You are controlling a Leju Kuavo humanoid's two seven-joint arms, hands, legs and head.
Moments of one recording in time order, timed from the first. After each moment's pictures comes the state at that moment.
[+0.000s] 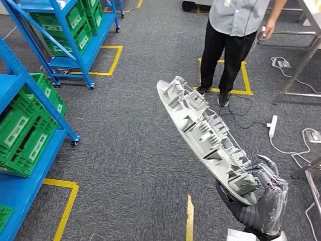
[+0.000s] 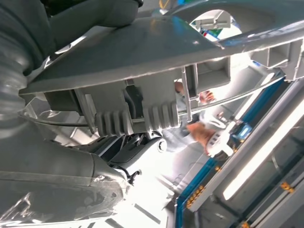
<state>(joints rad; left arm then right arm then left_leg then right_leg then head) 0.01 -0.17 0.53 -0.26 -0.74 0.36 -0.54 0.30 -0.09 0.32 -2.08 0.81 -0.68 -0.27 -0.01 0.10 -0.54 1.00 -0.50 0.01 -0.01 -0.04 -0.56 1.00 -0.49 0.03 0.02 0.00</state>
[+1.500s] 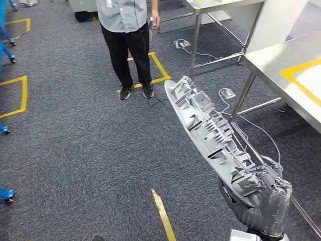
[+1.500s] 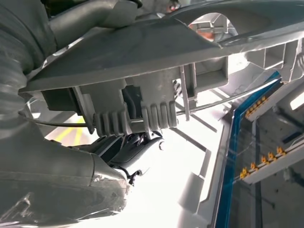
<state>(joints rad) 0.01 -0.16 0.54 -0.26 -0.74 0.32 -0.55 0.31 -0.08 0.31 -2.08 0.80 -0.68 -0.27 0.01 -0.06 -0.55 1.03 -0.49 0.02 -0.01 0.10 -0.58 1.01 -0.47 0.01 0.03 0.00</state>
